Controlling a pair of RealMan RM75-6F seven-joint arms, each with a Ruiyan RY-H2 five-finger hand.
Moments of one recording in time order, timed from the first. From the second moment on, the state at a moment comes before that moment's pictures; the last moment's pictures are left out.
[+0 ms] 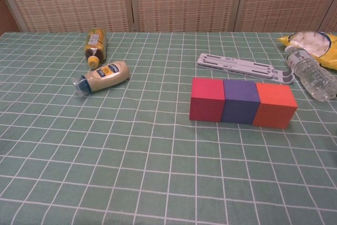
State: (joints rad) left arm -0.18 -1.27 0.08 -1.35 1.75 1.53 -0.05; right arm 0.24 -1.12 -0.05 -1.75 -1.50 1.22 -0.13
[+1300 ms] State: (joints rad) left arm -0.18 -1.27 0.08 -1.35 1.75 1.53 -0.06; right arm 0.50 -1.60 0.15 -1.26 -1.37 1.01 0.06
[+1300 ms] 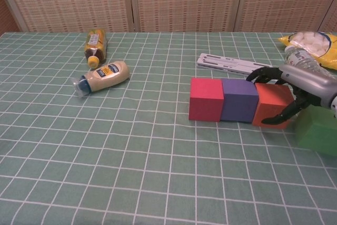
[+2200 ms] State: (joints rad) left arm -0.19 -1.27 0.09 -1.36 1.75 1.52 -0.05; right arm 0.52 -1.66 0.23 -1.00 -1.34 1.15 0.07
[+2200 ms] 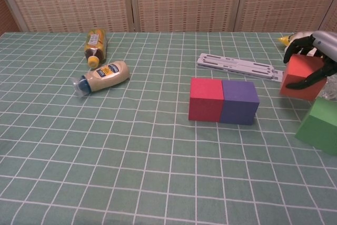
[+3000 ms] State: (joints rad) left arm -0.18 -1.26 0.09 -1.36 1.76 1.52 -0.05; right arm 0.51 -1.51 0.10 -1.41 -1.44 1.09 0.08
